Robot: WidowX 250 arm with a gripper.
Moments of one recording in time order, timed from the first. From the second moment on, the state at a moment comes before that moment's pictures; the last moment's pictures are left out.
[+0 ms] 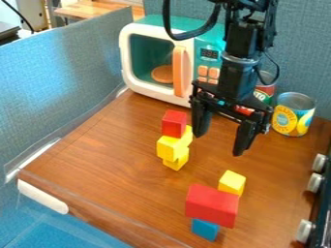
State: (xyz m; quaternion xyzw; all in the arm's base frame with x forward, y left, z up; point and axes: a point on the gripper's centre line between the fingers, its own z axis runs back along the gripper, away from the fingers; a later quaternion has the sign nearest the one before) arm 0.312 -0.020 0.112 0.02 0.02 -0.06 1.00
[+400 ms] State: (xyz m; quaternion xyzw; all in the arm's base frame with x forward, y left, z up) arm 0.302 -0.015 0.097 0.04 0.05 0.04 1.00
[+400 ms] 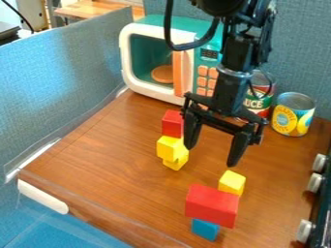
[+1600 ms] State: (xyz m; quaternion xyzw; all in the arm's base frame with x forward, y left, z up) arm 0.253 -0.028 0.079 0.00 0.03 0.54 0.84
